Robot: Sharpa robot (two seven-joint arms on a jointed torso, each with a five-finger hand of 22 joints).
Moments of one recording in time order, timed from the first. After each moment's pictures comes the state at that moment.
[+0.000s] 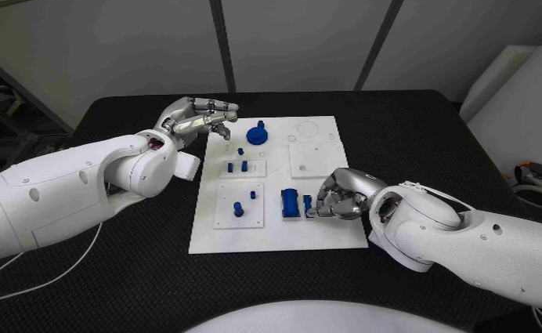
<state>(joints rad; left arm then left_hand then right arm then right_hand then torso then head) 1.12 -0.91 0.01 1.50 -0.14 -0.25 0.31 1.37 -0.13 0.38 -0.06 0.29 1.02 0.18 0.16 0.07 1.05 0.10 0.41 0.11 1.05 0.03 1.05 0.35 0.18 1.04 0.13 0.56 0.93 0.94 -0.91 0.00 1.82 -1.45 -0.34 -0.47 1.33 -0.04 -0.11 0.25 0.19 1.10 0.05 0.33 0.52 1.43 -0.03 1.24 1.31 1.47 -0.08 1.54 1.31 0.09 1.37 0.03 1.33 1.29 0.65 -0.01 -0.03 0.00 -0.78</state>
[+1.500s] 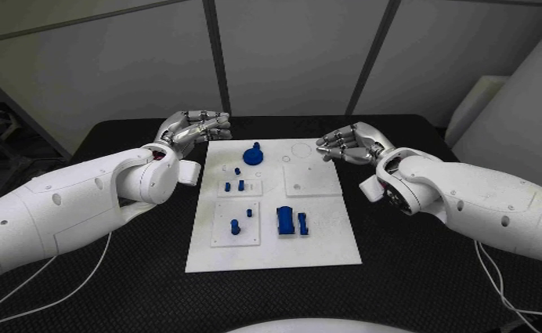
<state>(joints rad) 1.10 -0.81 0.01 1.32 -0.01 -0.29 0.39 1.33 -0.13 0.38 0.01 0.29 1.00 0.17 0.14 0.07 1.07 0.13 0.25 0.06 0.98 0.11 0.44 0.10 0.18 0.79 0.23 0.15 0.61 1.05 -0.76 0.06 1.33 -0.56 -0.35 0.21 1.63 0.02 -0.09 0.28 0.22 0.99 0.17 0.09 0.30 1.09 0.12 0.18 0.31 1.08 0.09 0.26 0.38 0.17 0.80 0.21 0.36 0.48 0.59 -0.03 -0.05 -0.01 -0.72</state>
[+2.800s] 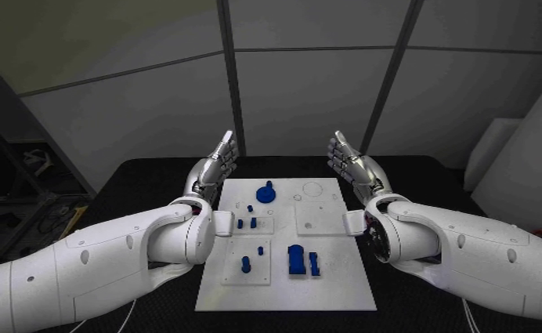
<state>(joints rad) 1.05 -0.78 0.00 1.56 0.04 -0.69 0.49 0.47 0.00 0.10 0.00 0.10 0.34 0.01 0.00 0.00 0.36 0.02 0.01 0.00 0.32 0.01 0.01 0.00 0.01 0.24 0.10 0.01 0.14 1.05 -0.78 0.00 1.55 -0.08 -0.66 0.46 0.56 0.00 0.00 0.07 0.04 0.34 0.03 0.01 0.01 0.38 0.01 0.01 0.00 0.36 0.01 0.00 0.01 0.09 0.29 0.08 0.01 0.11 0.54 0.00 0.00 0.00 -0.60</state>
